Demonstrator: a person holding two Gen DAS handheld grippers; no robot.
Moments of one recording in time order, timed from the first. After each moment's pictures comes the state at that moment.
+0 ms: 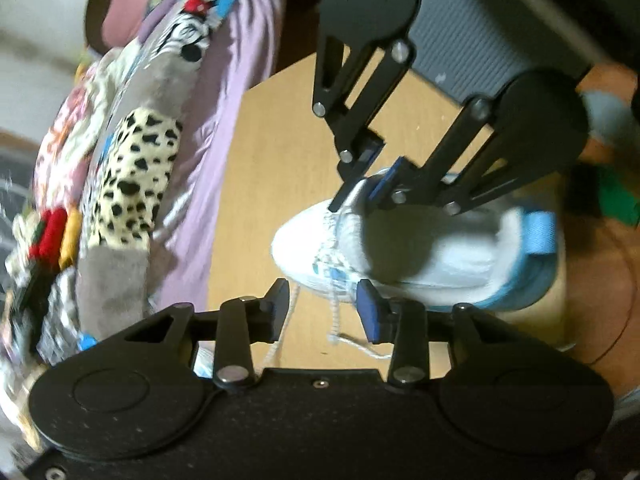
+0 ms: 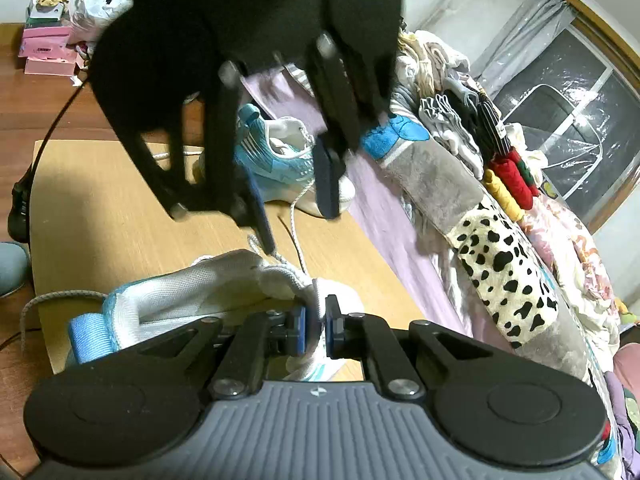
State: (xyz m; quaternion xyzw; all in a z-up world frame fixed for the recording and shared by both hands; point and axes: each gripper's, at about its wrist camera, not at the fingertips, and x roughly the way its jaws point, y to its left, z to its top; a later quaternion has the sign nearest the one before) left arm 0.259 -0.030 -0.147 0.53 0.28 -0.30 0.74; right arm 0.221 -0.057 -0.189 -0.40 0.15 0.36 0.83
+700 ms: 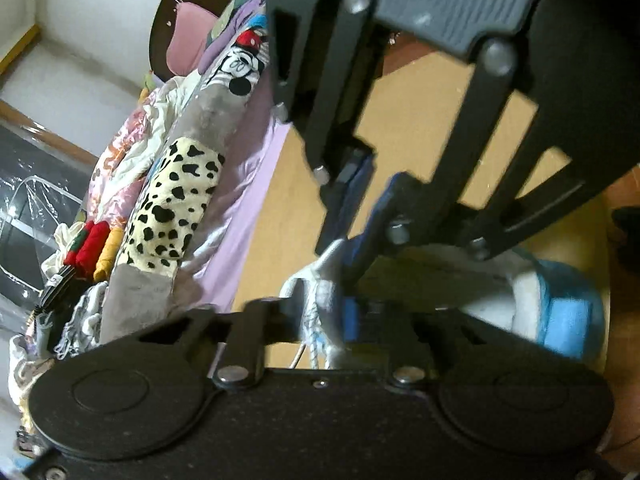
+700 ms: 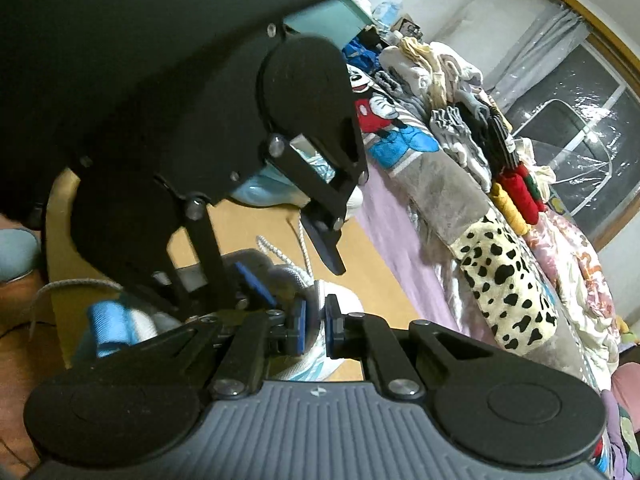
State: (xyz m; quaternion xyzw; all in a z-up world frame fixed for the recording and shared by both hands) left arm 0.257 -0.051 -0.201 0.51 0.18 -0.25 0.81; right arm 0.218 -0.065 -0.181 -0.42 0.14 0.38 0.81
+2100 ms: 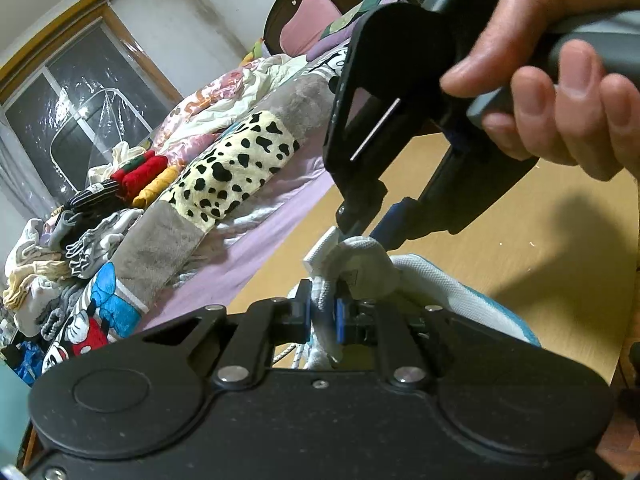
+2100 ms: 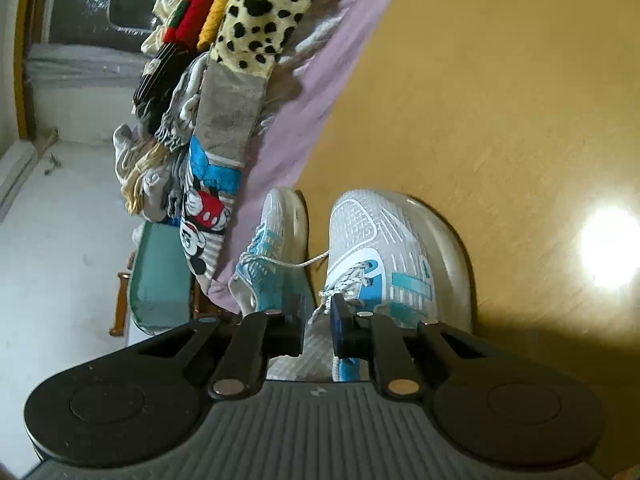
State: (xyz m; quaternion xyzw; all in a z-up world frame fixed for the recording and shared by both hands) left arm 0.250 -0.046 -0.200 0.36 0.16 -0.15 0.91; right arm 0.339 -0.175 -0.251 0.50 0.46 0.23 0.70
